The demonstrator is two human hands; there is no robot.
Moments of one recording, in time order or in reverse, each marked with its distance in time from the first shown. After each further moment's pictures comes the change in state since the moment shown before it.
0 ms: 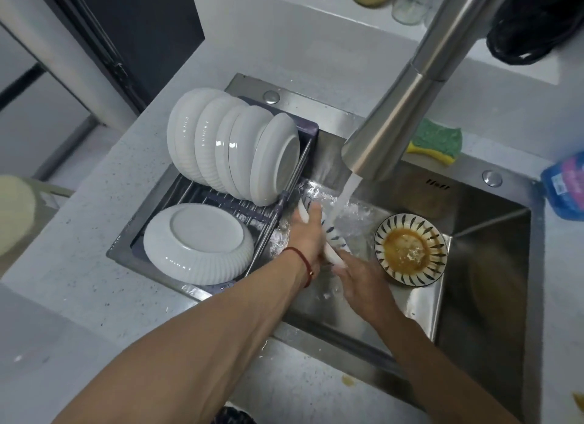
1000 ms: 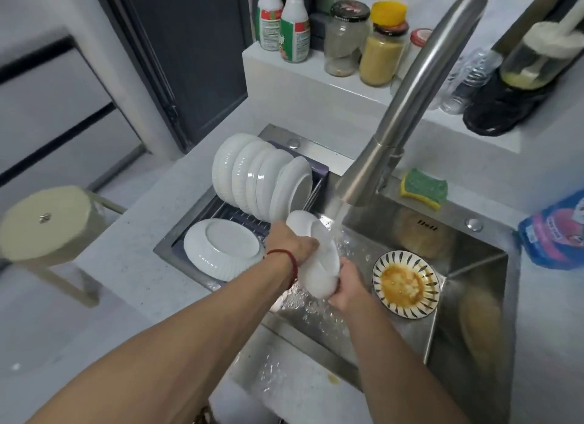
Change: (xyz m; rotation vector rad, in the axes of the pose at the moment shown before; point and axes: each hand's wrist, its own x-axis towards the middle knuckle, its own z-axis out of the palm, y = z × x) left_hand -0.083 0.056 -0.035 0.413 0.241 0.192; right_hand 0.049 -0.060 -0.008 1.182 -0.021 1.124
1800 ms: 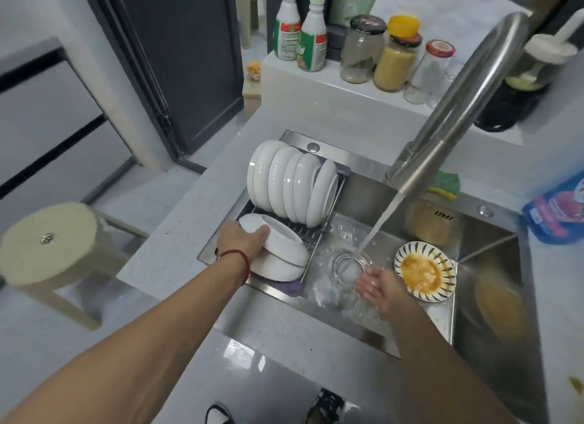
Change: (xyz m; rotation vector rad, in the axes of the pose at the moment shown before) left_hand 0.053 -0.052 -0.167 0.021 0.143 0.051; right_hand -0.012 0.034 -0.001 -0.023 0.235 -0.100
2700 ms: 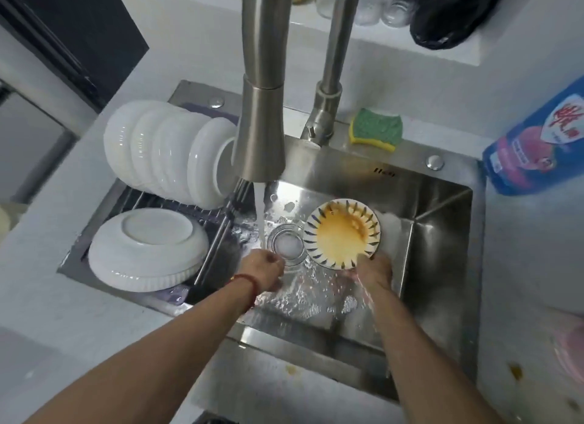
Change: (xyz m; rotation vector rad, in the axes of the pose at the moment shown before) left_hand -0.042 -0.042 0.241 0.279 -0.547 -0.157; right_hand 0.125 -0.005 -0.130 -0.314 0.285 -0.126
